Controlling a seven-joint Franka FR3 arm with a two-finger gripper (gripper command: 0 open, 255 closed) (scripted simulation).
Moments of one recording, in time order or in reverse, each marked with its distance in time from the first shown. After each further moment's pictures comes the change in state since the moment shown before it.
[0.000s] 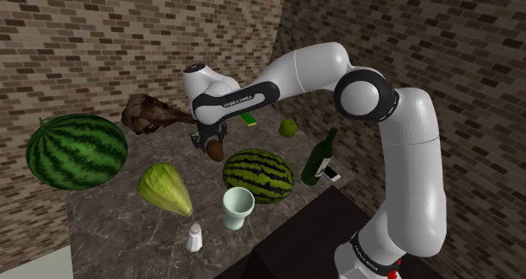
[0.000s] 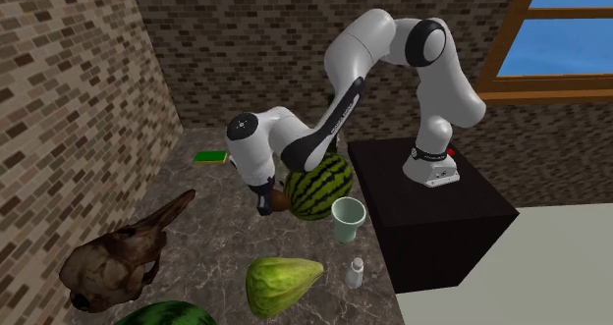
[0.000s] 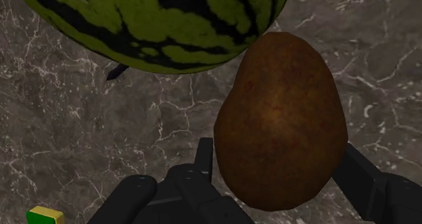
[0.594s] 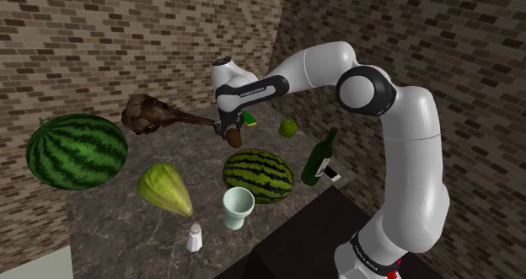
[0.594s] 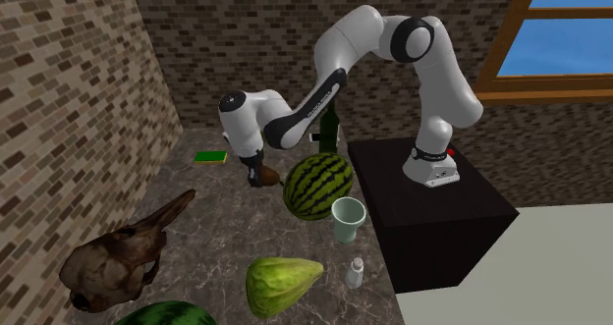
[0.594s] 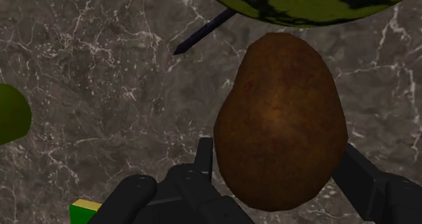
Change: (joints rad) arm -0.138 -0.005 -0.046 -0.005 -0.004 0.041 -0.170
